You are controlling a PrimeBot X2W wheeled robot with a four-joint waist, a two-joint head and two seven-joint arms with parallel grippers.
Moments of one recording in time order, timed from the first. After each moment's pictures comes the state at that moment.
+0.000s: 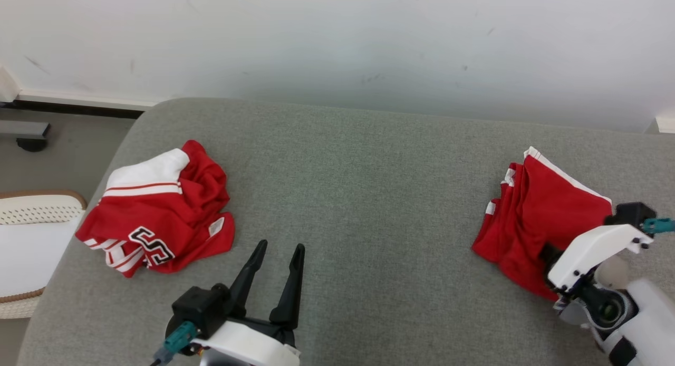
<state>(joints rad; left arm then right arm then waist) -0.18 0.05 -0.29 0.22 -0.34 -0.09 -0.26 -0.69 -0.27 0.51 0.95 1.25 0.13 0.25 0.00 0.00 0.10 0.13</state>
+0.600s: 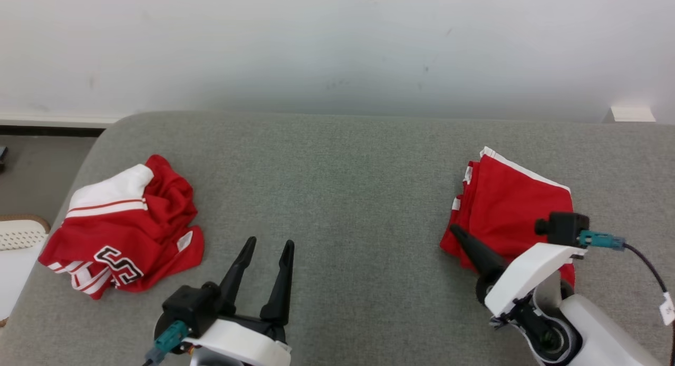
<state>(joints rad) -0.18 0.05 -0.26 0.21 -0.31 -0.09 -0.26 -0.53 -0.21 0.65 0.51 1.27 0.13 0.12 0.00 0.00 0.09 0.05</state>
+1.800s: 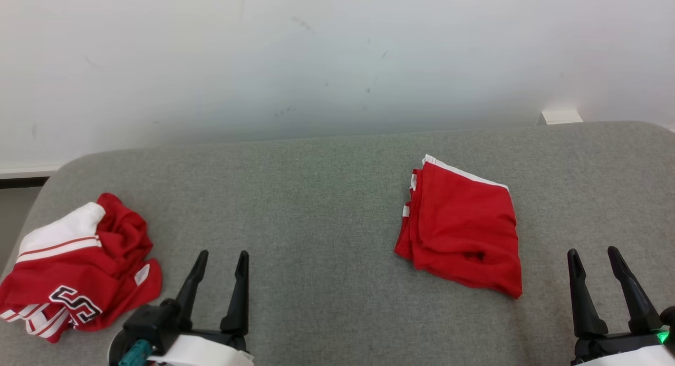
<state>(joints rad) -0.10 0.05 -0.10 0.18 -0.21 -0.09 -0.26 -0.06 -0.19 0.07 0.14 0.42 0.13 -0.26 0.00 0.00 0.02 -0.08</state>
